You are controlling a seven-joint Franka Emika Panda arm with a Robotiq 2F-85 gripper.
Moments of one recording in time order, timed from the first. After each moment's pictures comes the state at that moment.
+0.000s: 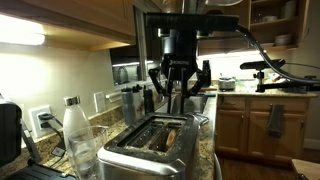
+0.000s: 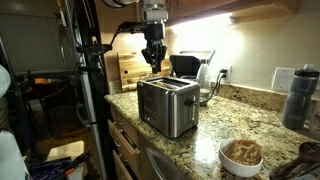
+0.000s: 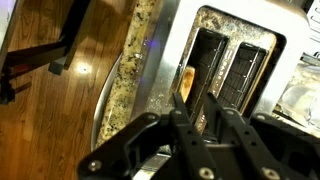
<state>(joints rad) 0.02 -0.36 0.19 -2.35 0.17 2.14 1.22</state>
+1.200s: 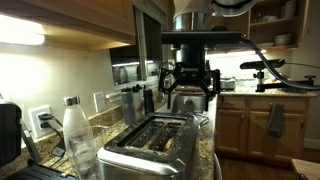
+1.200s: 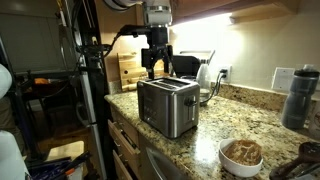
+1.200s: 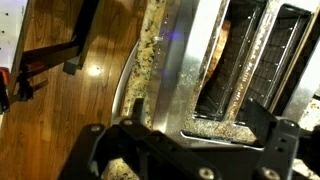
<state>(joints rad) -0.01 -0.39 0.14 -2.41 0.14 2.13 1.22</state>
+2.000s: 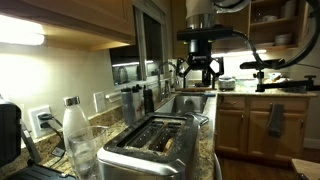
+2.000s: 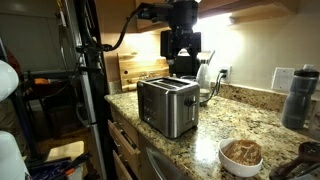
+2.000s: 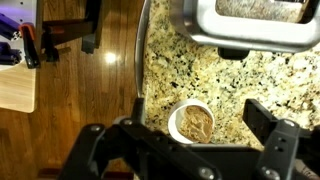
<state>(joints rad) -0.14 -0.37 0.02 -2.31 0.01 2.01 1.17</state>
